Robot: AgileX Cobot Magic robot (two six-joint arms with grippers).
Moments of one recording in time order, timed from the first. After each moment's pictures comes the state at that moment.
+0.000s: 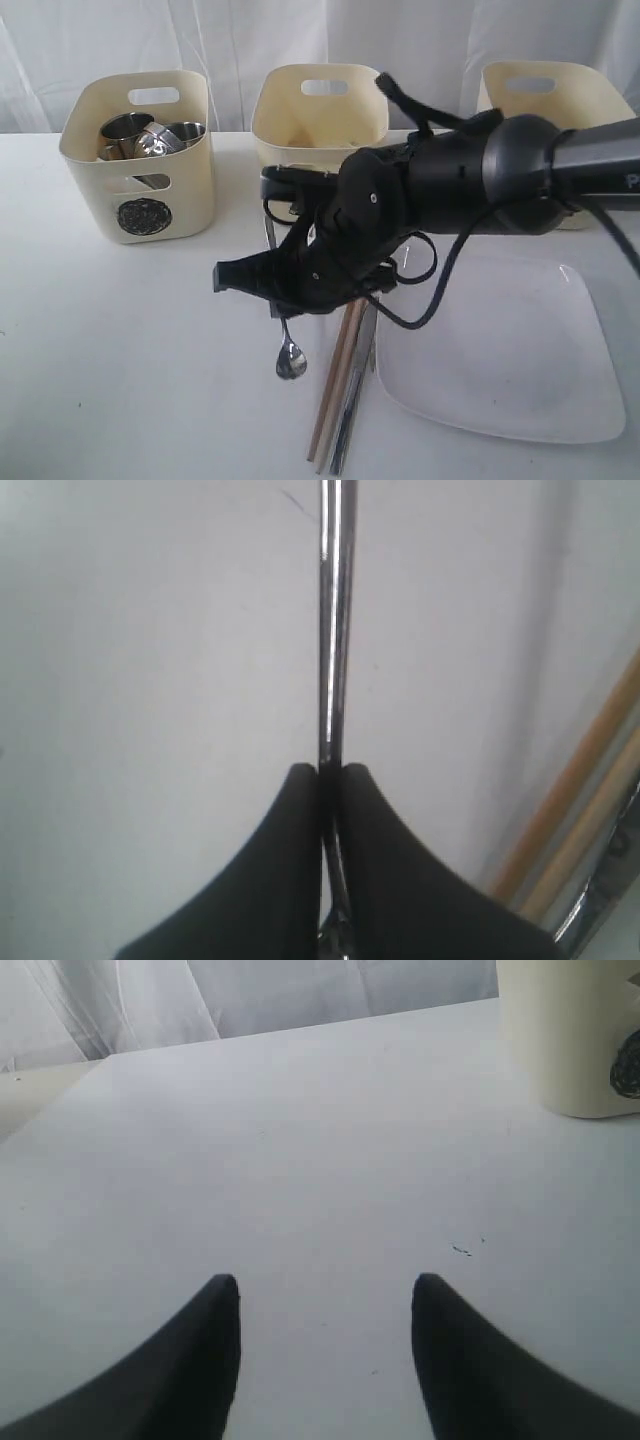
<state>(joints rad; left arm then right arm) 0.23 0.01 0.02 0.05 0.29 0.15 0.60 1.81 -1.18 0.24 0.47 0.31</state>
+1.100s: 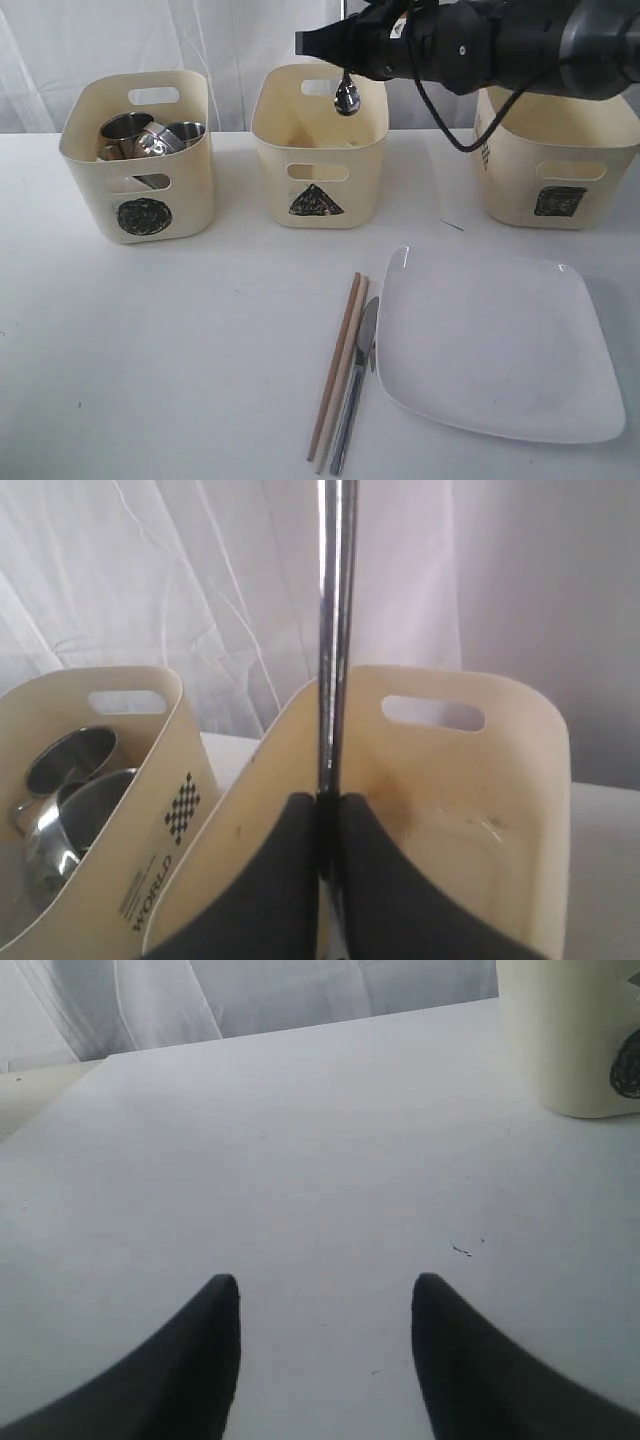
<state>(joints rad) 0.23 0.01 0.02 0.05 0.29 0.15 0.30 1.90 -1.51 0.05 -0.01 0.11</state>
